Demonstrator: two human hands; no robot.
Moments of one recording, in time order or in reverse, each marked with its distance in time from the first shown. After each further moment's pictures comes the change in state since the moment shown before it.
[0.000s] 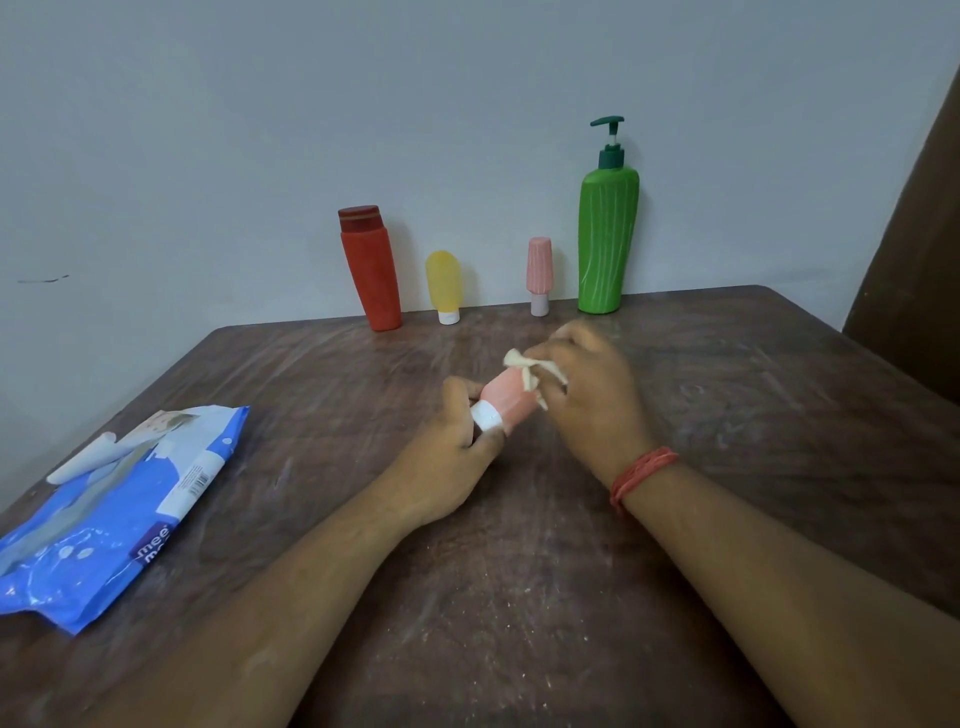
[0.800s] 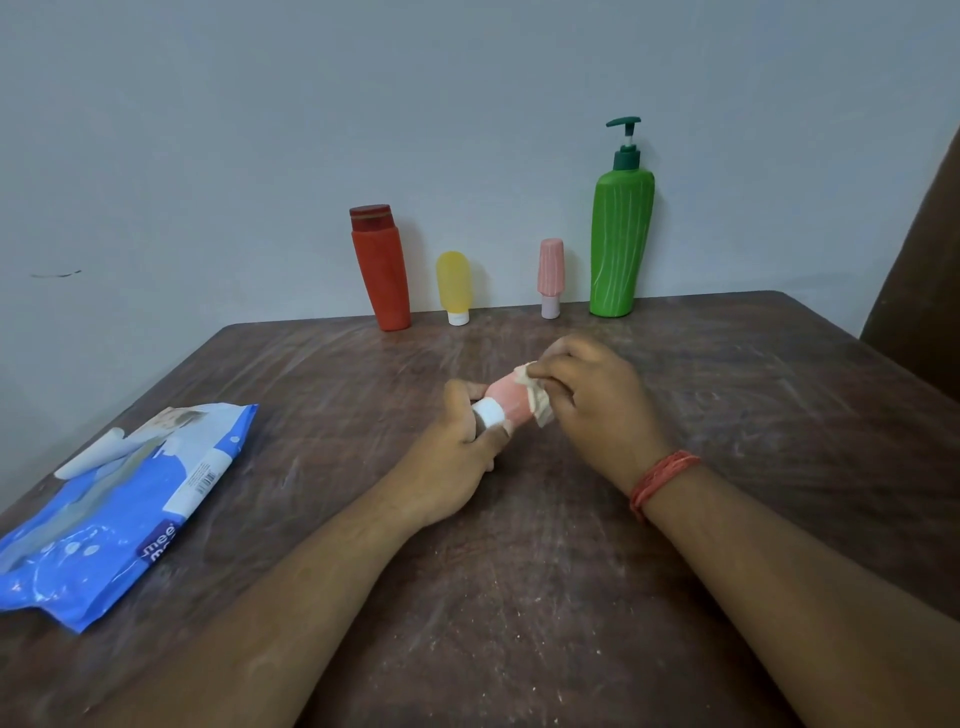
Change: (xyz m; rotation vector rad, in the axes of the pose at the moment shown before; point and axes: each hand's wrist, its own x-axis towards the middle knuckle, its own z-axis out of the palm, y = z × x) left_hand 0.003 -0.004 -0.001 -0.115 0.016 -0.072; right_hand 0.002 0.003 -0.003 -0.037 -0.142 -0.130
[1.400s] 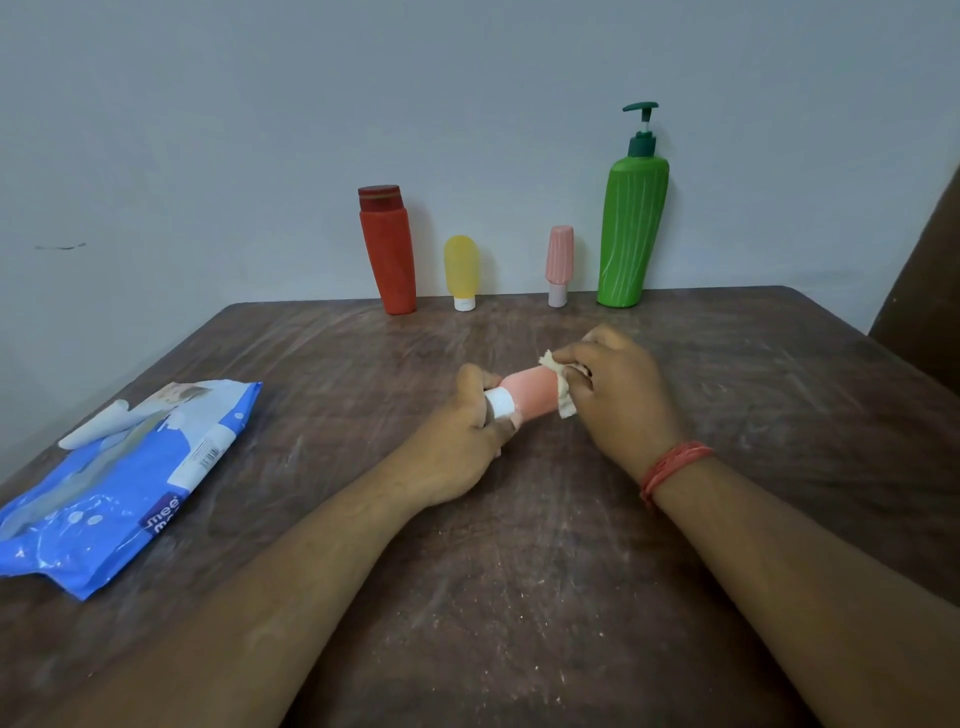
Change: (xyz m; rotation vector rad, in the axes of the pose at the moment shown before) left_hand 0.000 0.002 -0.003 0.113 -0.076 -0.009; right_hand -0.003 0.010 0.004 -0.047 0.015 0.166
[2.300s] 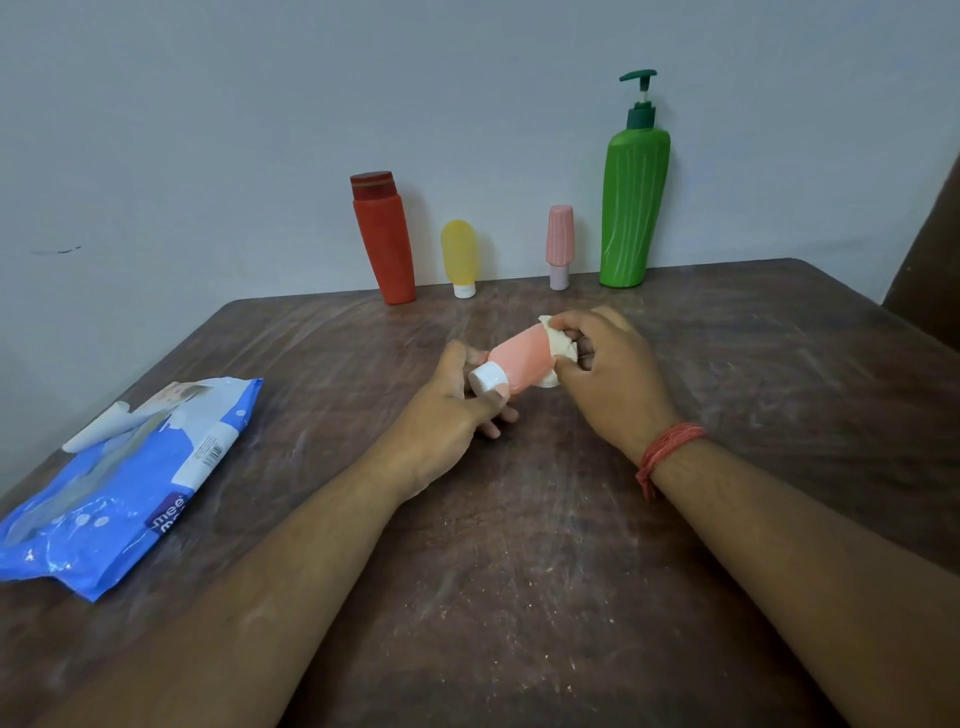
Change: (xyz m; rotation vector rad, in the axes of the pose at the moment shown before) left_hand 0.008 -0.016 -0.004 -0.371 0.057 0.001; right_hand 0.001 -0.005 0.012 0.257 0.075 0.122
